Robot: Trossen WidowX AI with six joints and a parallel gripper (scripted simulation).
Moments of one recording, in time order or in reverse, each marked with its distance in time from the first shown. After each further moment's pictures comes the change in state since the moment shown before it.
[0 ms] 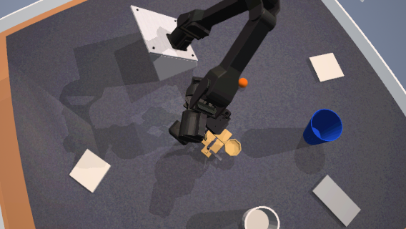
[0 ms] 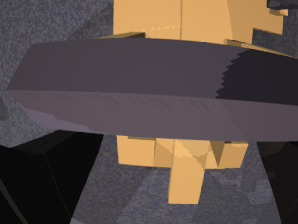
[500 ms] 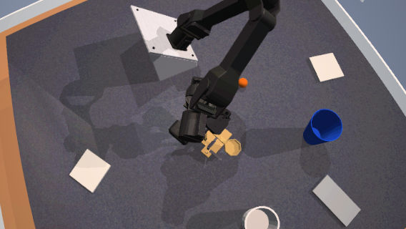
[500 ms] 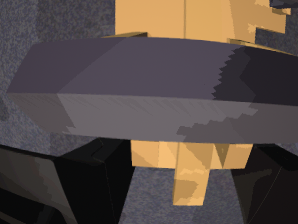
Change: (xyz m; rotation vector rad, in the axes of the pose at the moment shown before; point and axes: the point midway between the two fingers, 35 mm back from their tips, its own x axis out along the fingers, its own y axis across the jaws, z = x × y) arm 0.001 0.001 0.000 0.002 0.001 0.003
